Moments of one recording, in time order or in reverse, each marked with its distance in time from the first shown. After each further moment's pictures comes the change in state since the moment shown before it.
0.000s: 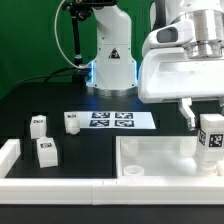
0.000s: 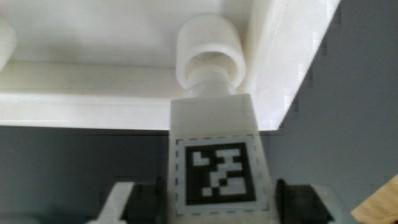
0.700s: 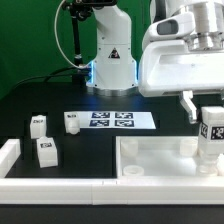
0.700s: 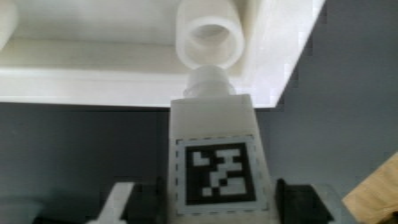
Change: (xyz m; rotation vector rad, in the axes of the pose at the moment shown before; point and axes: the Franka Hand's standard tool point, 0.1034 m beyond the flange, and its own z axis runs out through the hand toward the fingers) arm 0.012 -0.002 -0.016 0.010 -0.006 0.006
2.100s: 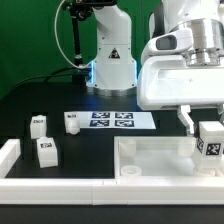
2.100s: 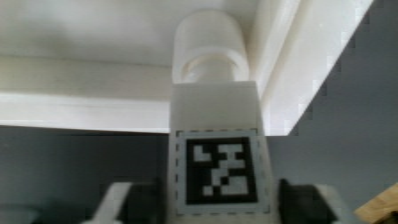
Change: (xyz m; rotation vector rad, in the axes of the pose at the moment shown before) arm -0.016 0.004 0.026 -0.020 0.036 -0.027
